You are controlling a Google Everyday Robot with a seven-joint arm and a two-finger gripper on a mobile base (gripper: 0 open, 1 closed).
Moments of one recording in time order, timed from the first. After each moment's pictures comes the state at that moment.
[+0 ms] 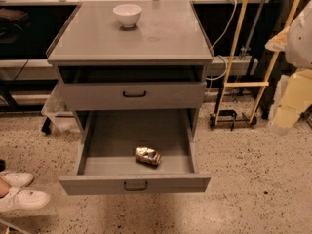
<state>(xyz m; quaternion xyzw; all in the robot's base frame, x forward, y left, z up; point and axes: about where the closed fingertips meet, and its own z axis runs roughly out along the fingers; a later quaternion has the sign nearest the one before) 0.438 -0.217 0.976 -0.60 0.78 -0.03 0.16</state>
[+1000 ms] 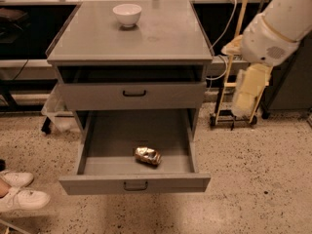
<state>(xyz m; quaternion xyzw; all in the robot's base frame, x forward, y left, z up) 0.520 -0.181 0.923 -0.67 0.72 0.06 0.18</state>
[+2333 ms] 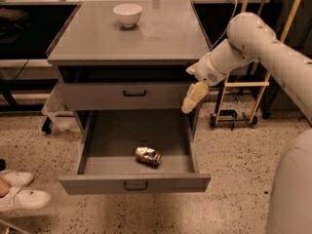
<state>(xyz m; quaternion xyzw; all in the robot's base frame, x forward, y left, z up) 0.679 -0.113 0.767 -0.62 0.72 0.16 0.26</state>
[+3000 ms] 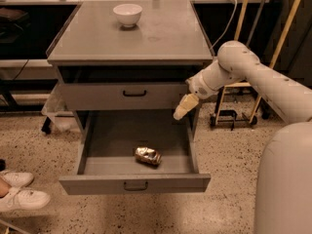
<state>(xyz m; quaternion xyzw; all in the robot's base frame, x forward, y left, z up) 0.718 -0.111 0.686 -0.55 0.77 0.18 0.27</state>
